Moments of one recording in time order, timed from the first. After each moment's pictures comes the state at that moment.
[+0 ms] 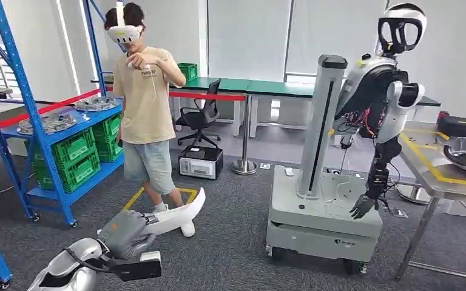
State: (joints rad) left arm -0.99 0.07 -0.50 -0.57 -0.94 0.02 -0.65; right arm -0.04 0.15 -0.83 -0.19 0.80 -0.06 -0.07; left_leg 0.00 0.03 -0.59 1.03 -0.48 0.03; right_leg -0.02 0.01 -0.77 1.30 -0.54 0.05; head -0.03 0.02
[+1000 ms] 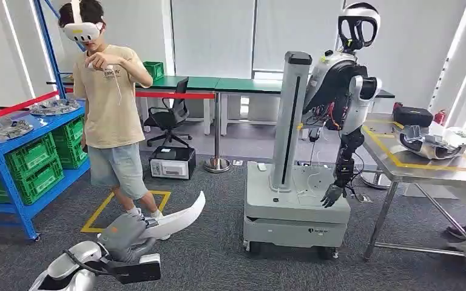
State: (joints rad) left arm -0.97 0.08 -0.50 -0.59 -0.92 -0.02 -0.65; right arm -0.04 0.15 -0.83 -0.19 0.86 -0.08 -0.05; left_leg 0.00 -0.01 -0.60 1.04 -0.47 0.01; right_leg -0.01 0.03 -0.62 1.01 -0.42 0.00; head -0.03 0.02
